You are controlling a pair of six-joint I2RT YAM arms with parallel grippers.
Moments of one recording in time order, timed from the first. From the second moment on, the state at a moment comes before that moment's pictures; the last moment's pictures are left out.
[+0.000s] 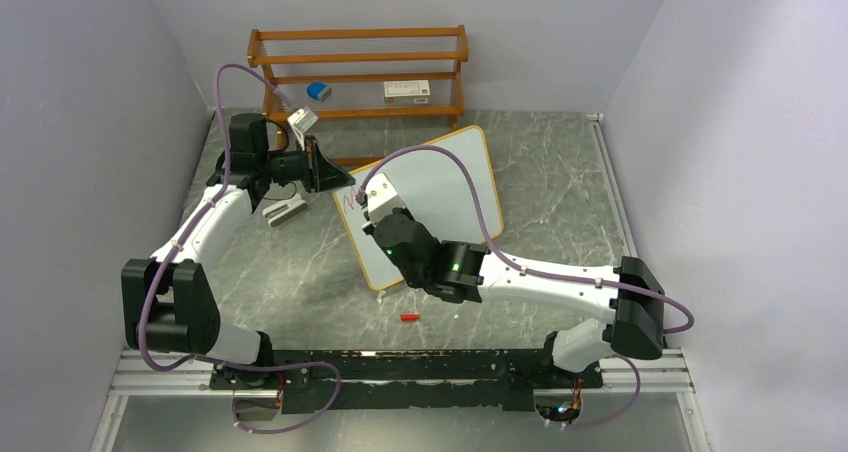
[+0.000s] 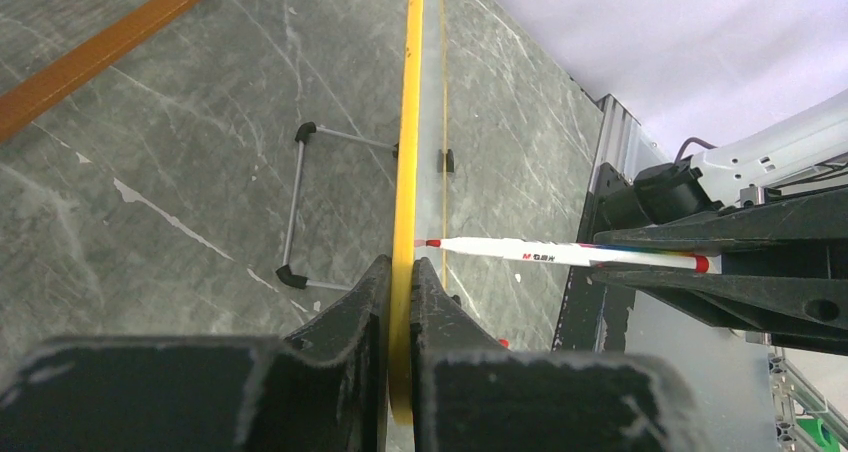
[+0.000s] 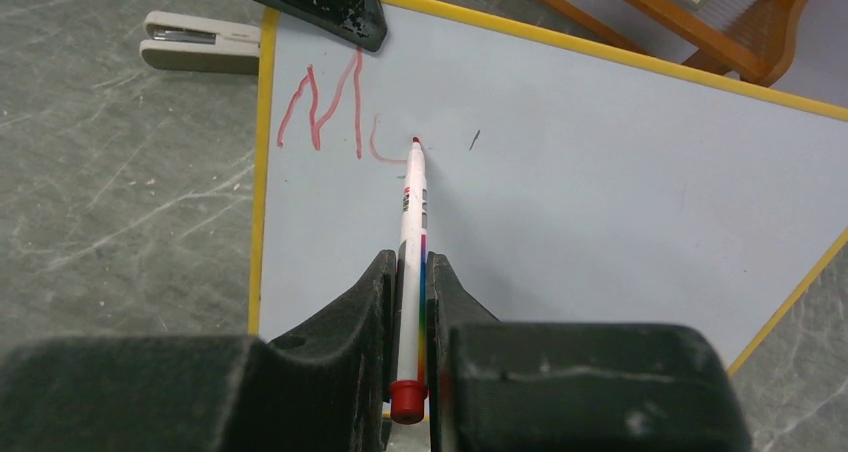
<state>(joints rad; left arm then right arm) -0.08 1.43 1.06 -0.13 1.12 -0.11 1.25 1.45 1.15 -0.09 0.75 0.01</state>
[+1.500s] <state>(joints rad) -0.07 1.43 1.05 -0.13 1.12 -0.11 1.24 1.43 1.16 -0.05 0.72 -0.04</state>
